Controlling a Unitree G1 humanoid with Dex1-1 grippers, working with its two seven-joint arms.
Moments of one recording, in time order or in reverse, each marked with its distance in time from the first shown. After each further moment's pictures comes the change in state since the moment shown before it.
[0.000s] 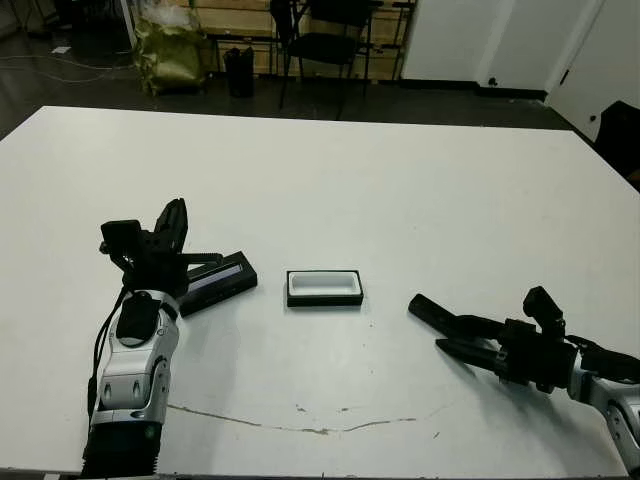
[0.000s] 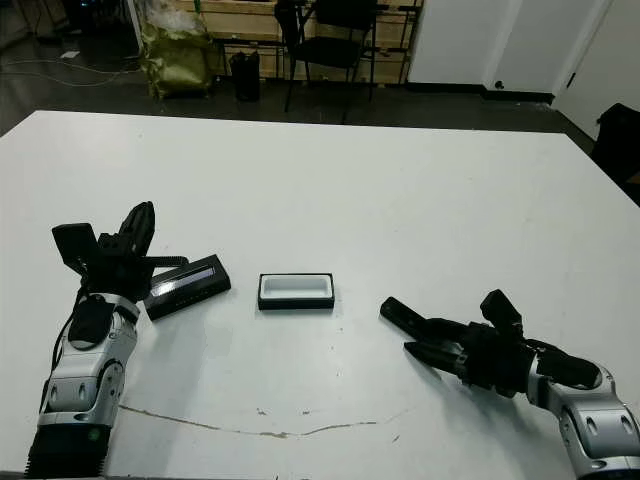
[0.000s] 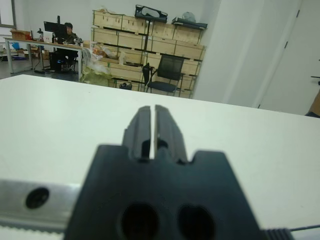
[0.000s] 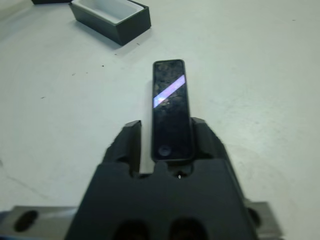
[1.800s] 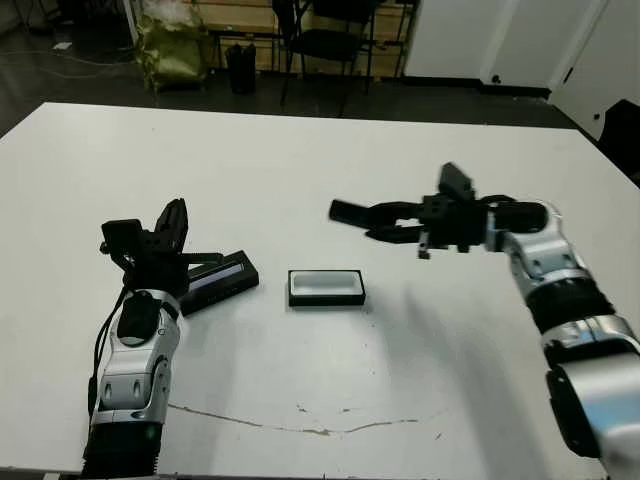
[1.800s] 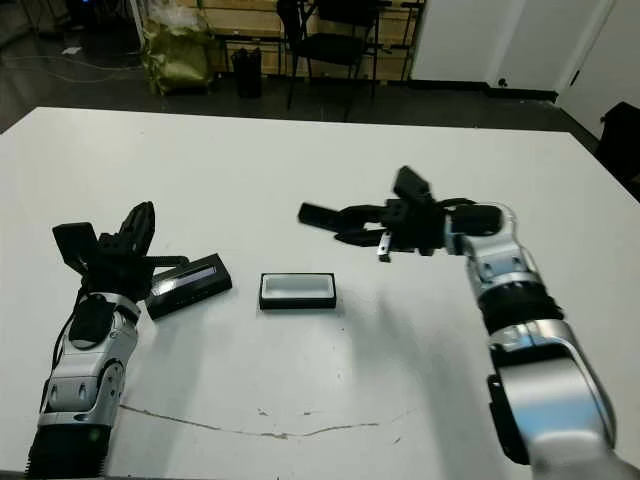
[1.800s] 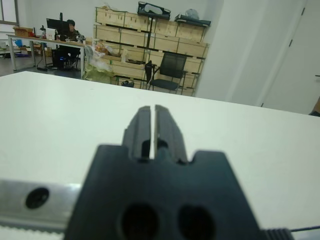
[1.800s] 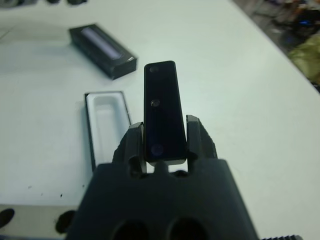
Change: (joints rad) left arm 0.002 0.000 -0.005 -0.014 -0.002 0.017 0.015; right arm -0.834 0.243 0.223 0.759 -0.253 -0.468 0.286
